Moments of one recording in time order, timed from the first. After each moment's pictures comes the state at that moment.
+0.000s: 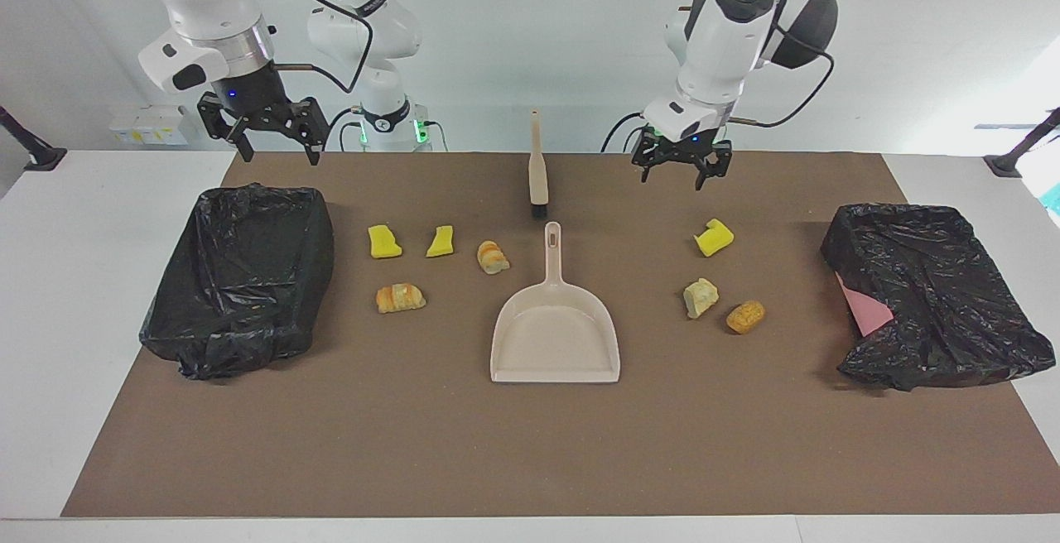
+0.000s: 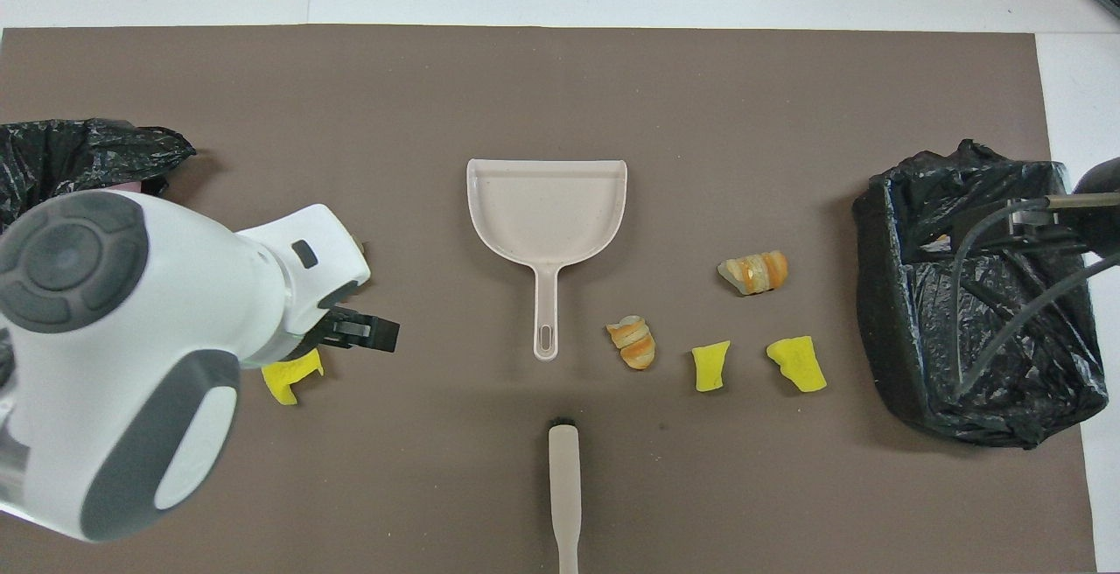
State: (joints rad) left arm -0.51 -0.14 -0.01 -2.04 -0.03 1.87 -0.27; right arm -0.08 -0.03 0.12 -1.56 -0.05 1.54 0.08
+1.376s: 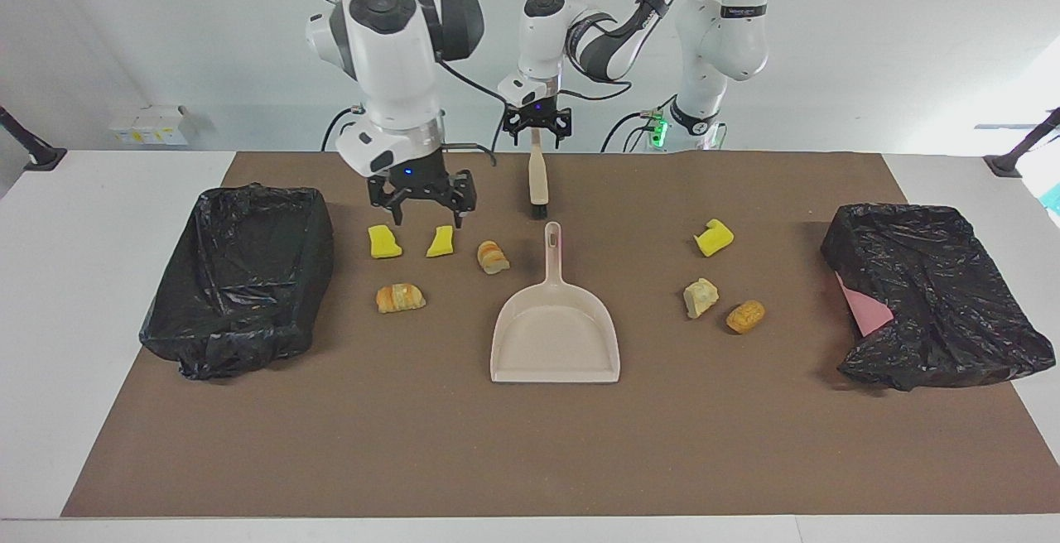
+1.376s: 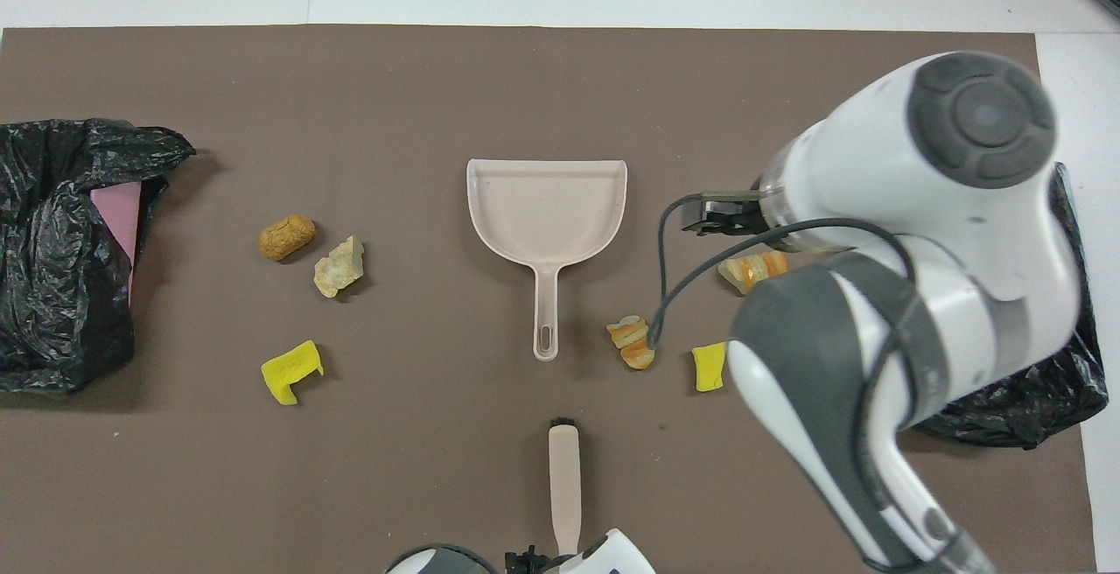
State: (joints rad) left arm -1.21 -0.13 -0.01 -2.47 -0.04 2.36 -1.05; right arm 0.27 0.16 0.14 -1.64 -0.04 1.86 0.51
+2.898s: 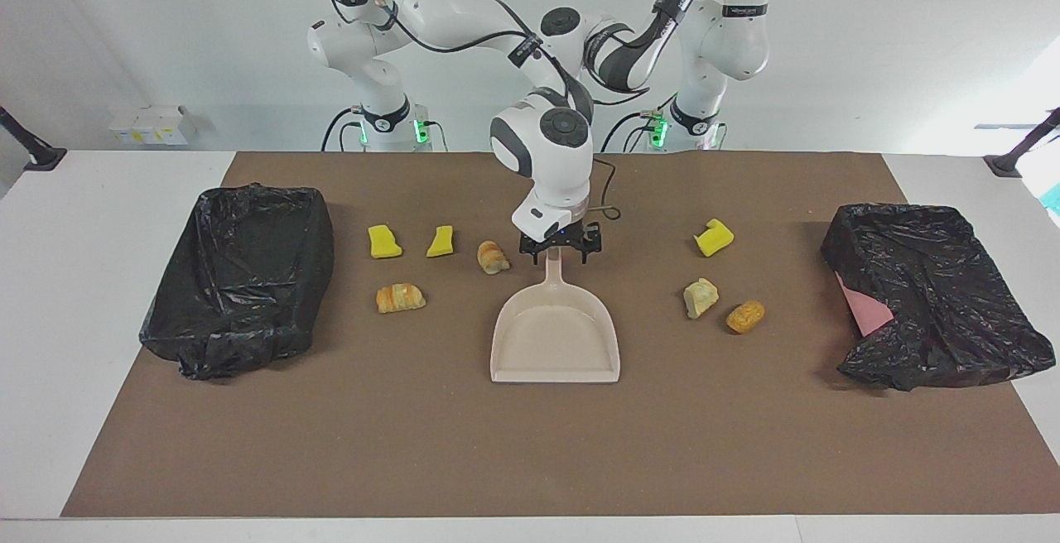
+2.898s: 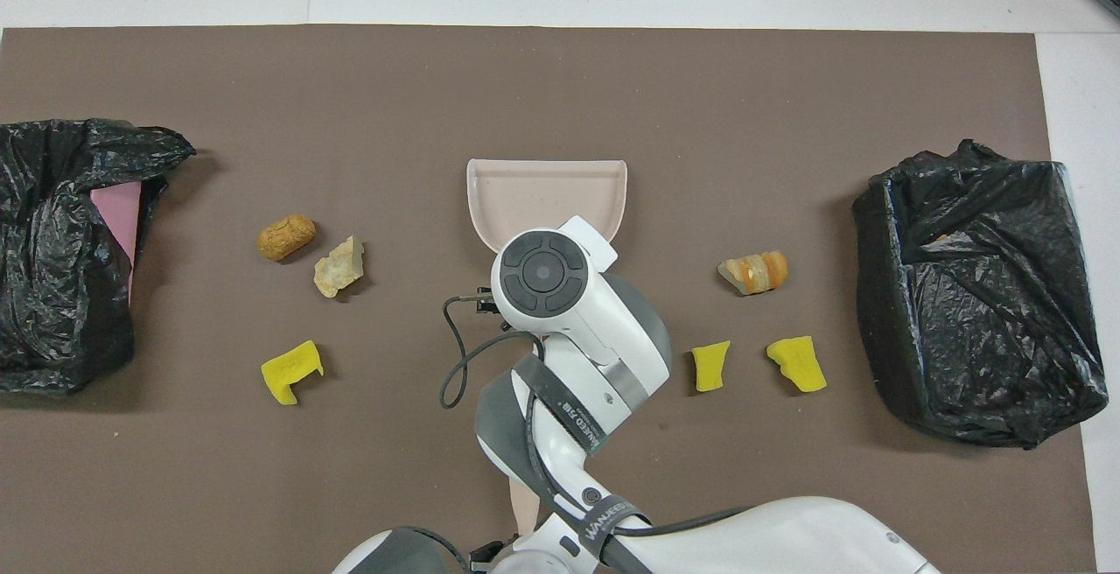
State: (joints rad) left arm -1.10 -0.19 0.03 -2.55 -0.02 2.29 -1.04; right arm 0.55 0.44 0.13 -1.72 -0.05 2.17 0.72
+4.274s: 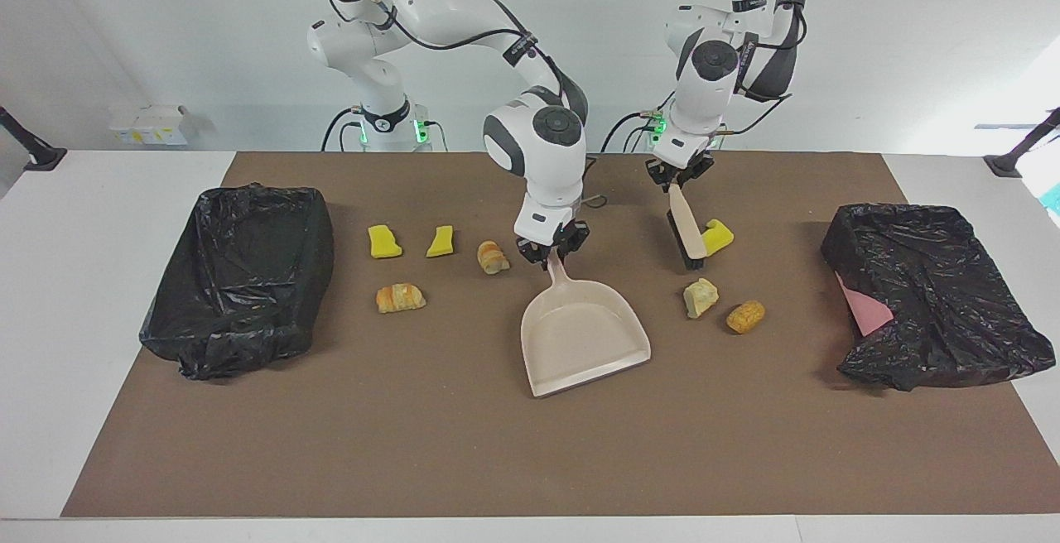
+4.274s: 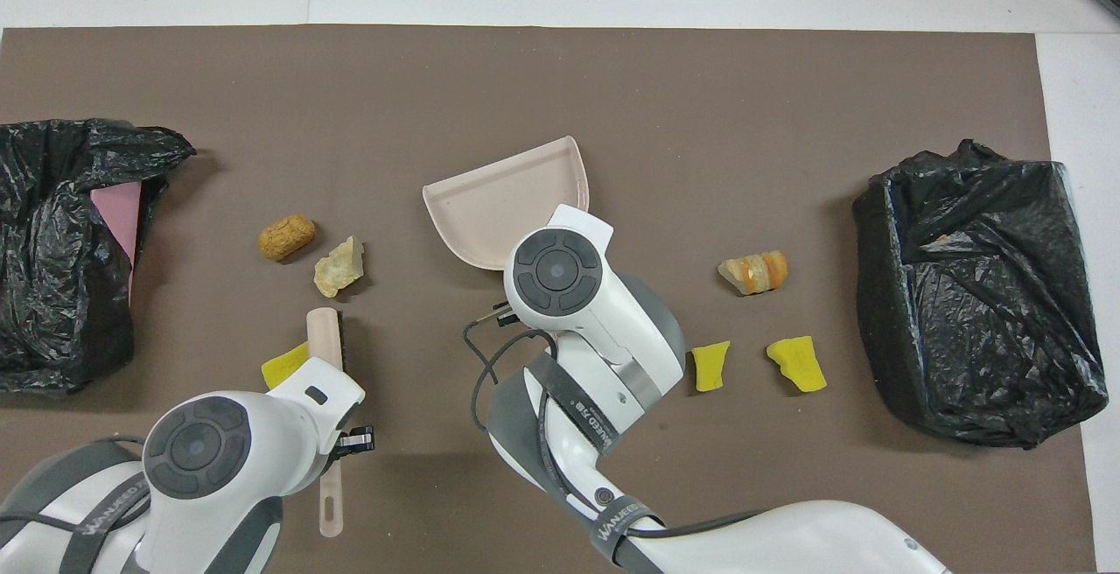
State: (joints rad) left arm -0.47 -0.37 0.03 -2.59 0.02 2.06 -0.56; right arm 0.54 0.41 0.12 -1.73 -0.06 2.17 0.34
